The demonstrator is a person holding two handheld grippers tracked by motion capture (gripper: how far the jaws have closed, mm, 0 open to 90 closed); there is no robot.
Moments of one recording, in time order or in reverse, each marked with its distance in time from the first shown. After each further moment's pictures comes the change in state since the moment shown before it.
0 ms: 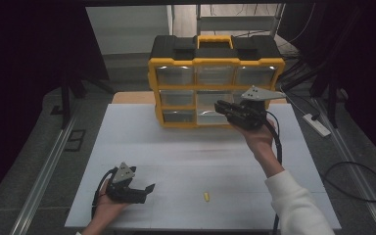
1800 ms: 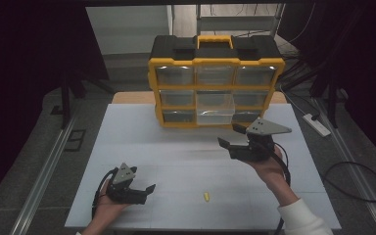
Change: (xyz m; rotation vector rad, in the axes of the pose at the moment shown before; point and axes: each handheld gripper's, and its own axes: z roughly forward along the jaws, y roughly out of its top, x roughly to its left) left arm -0.002 0.000 0.000 -0.008 -0.007 0.011; right arm 0.036 -0.060 -0.041 0.077 -0.051 -0.052
